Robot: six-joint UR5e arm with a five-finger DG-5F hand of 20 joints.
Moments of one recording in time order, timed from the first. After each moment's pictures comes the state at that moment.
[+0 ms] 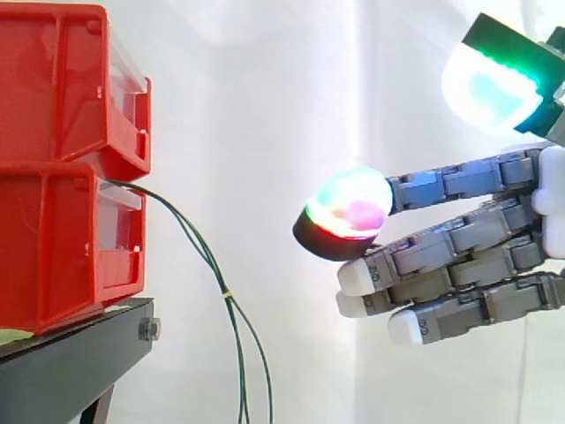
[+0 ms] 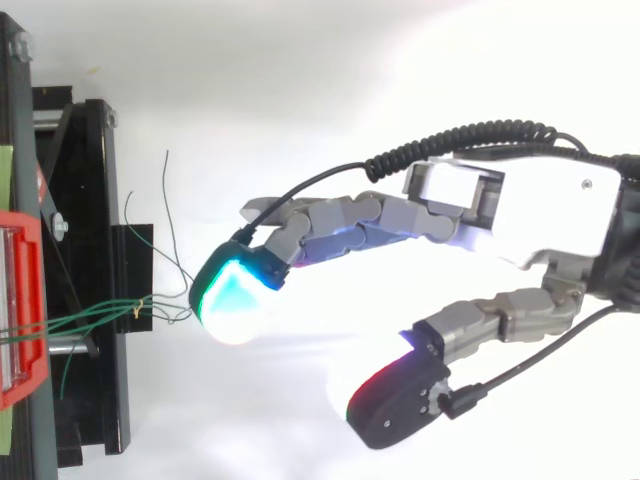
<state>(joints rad) 0.23 -2.10 -1.48 -2.65 -1.17 -0.17</state>
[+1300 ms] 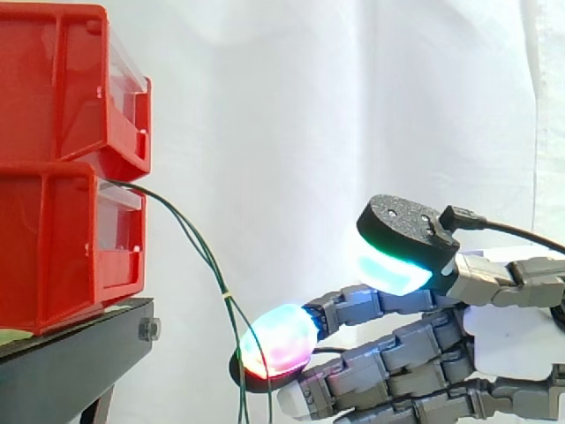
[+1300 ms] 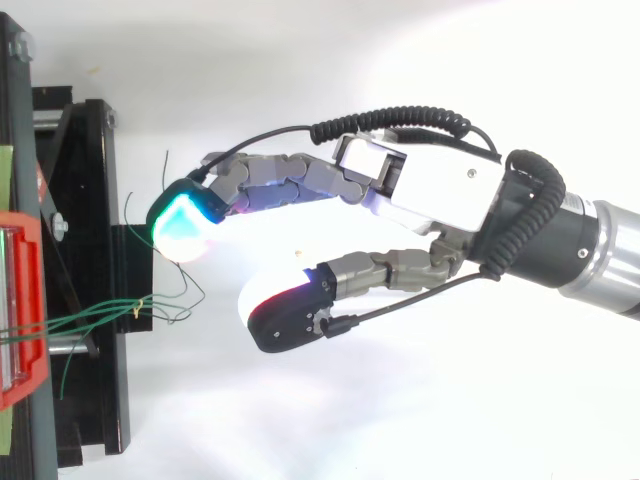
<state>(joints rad) 0.22 -2.28 -1.41 -2.53 -1.05 -0.29</state>
